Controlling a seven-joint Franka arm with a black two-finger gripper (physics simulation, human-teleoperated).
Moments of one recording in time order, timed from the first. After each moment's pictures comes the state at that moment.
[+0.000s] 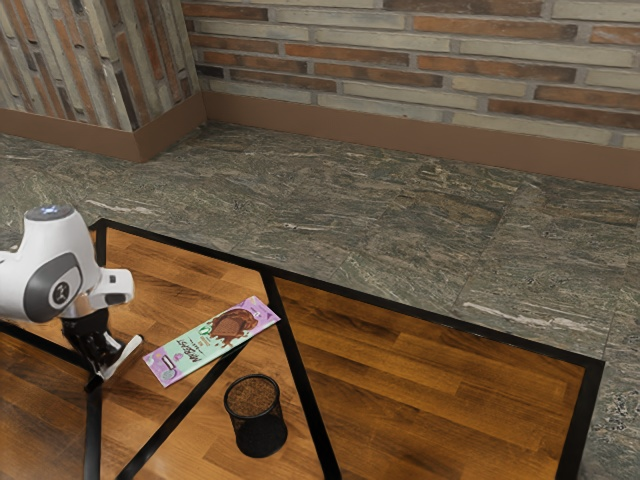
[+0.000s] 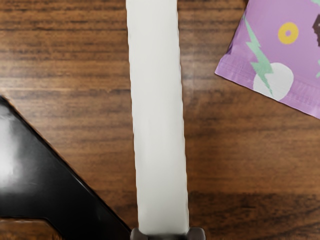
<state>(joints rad) 0.53 -0.01 -0.15 -2.58 0.12 2.53 0.26</state>
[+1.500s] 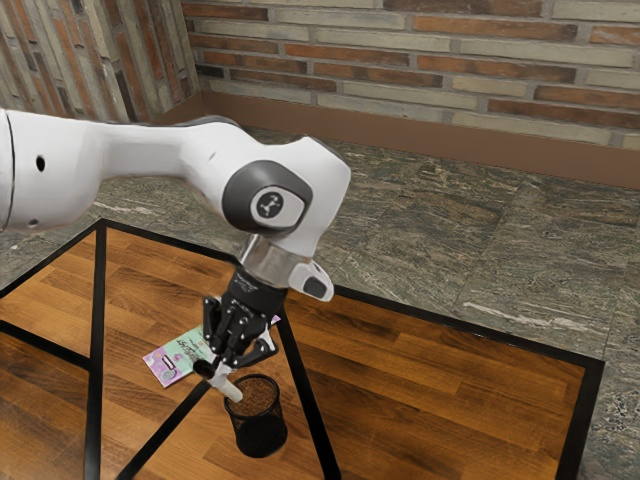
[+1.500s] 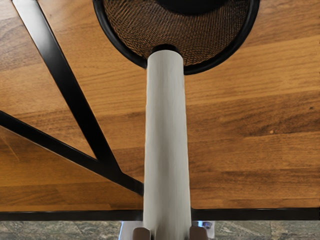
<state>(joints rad) -0.04 0.13 -0.40 -1.91 0.08 1.33 -0.25</state>
